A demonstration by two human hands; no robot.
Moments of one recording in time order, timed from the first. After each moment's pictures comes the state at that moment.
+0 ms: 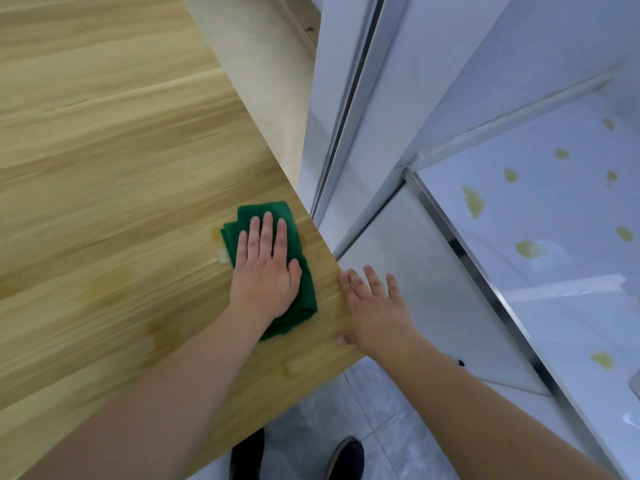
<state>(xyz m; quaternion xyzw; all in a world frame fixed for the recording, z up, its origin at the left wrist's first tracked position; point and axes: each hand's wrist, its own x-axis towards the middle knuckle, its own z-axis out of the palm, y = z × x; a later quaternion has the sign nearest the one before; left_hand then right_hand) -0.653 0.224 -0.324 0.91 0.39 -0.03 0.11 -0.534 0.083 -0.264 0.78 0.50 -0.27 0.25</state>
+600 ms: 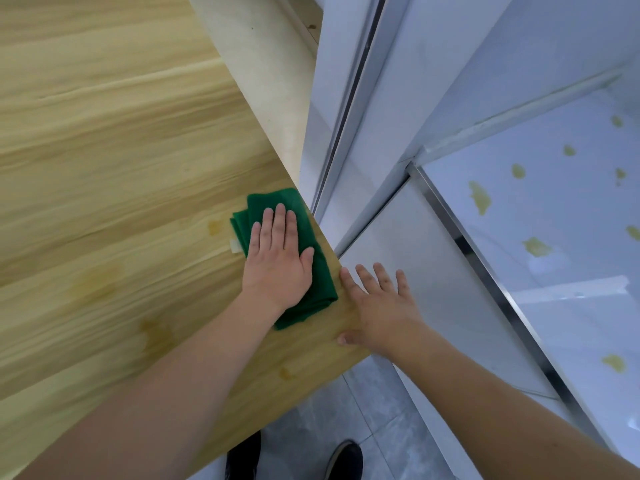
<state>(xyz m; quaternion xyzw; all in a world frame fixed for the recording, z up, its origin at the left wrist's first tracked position) -0.631 0.220 -0.318 0.90 0.40 -0.05 0.15 -0.527 0.080 -0.260 0.79 0.48 -0.30 0.22</state>
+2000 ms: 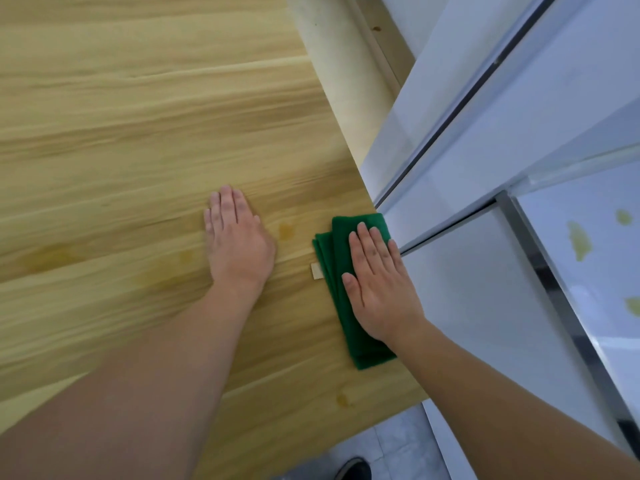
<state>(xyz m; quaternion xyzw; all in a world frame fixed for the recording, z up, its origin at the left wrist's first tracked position) -0.719 0.323 -0.326 0.77 0.61 0.05 0.17 -0.559 0.168 -0.322 0.78 0.61 -0.11 0.02</state>
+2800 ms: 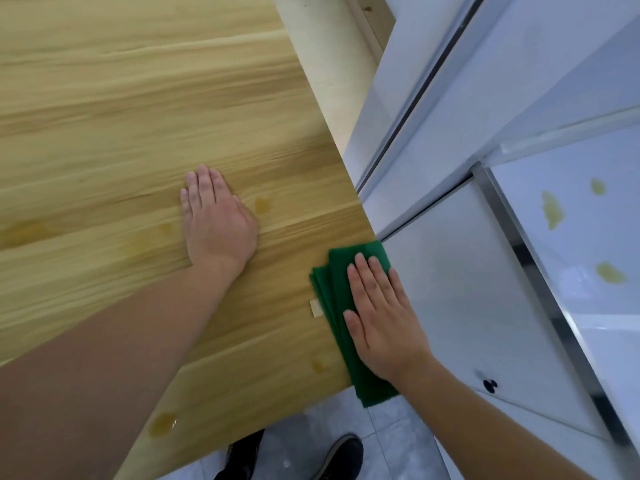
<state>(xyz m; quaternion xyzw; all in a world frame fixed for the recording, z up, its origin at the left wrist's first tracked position) -0.716 0.309 -0.332 0.77 0.62 0.08 0.13 -0.568 0.074 -0.316 0.77 0.62 -0.13 0.03</state>
